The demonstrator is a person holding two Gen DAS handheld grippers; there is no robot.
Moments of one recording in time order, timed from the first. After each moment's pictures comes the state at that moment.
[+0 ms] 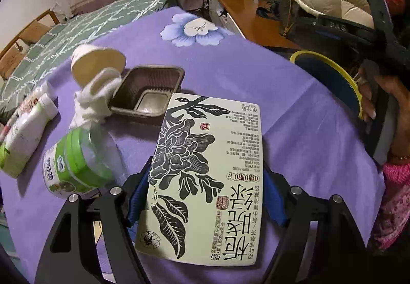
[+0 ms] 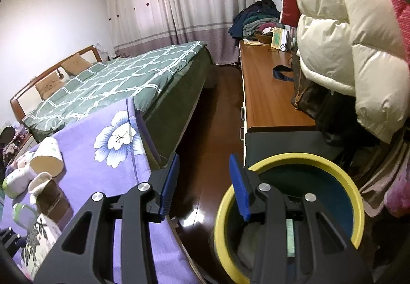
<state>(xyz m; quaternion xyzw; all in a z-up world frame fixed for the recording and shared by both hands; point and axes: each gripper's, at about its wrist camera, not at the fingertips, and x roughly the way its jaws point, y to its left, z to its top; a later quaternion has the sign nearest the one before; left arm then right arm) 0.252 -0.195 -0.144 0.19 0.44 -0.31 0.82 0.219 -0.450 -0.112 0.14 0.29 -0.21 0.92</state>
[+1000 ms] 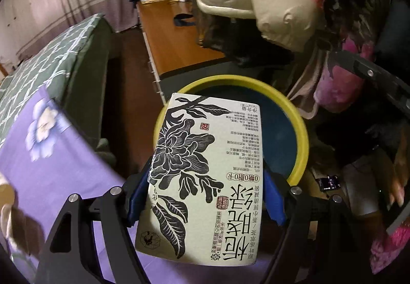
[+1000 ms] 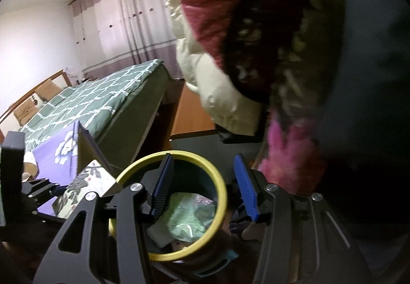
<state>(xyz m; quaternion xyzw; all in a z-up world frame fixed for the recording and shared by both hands) 0.193 -0.448 -0.133 0.24 0.40 -0.45 0.76 0.043 -0.568 -0.085 0.16 0.25 -0.30 0.90</state>
